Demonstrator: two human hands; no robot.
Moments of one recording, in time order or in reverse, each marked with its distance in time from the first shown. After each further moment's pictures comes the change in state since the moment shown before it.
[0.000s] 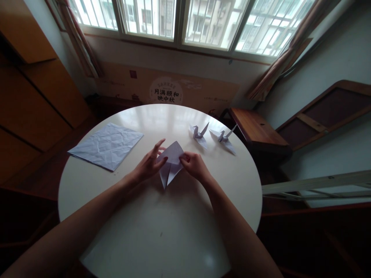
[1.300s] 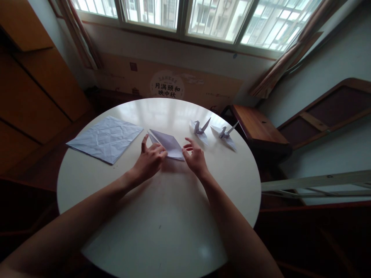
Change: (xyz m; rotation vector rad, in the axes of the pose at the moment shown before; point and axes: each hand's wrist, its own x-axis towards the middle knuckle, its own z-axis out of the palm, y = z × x) left_hand -0.007 0.033 -0.001 0.662 -0.083 0.188; right_hand 0.006 0.010 0.018 0.108 0.223 0.034
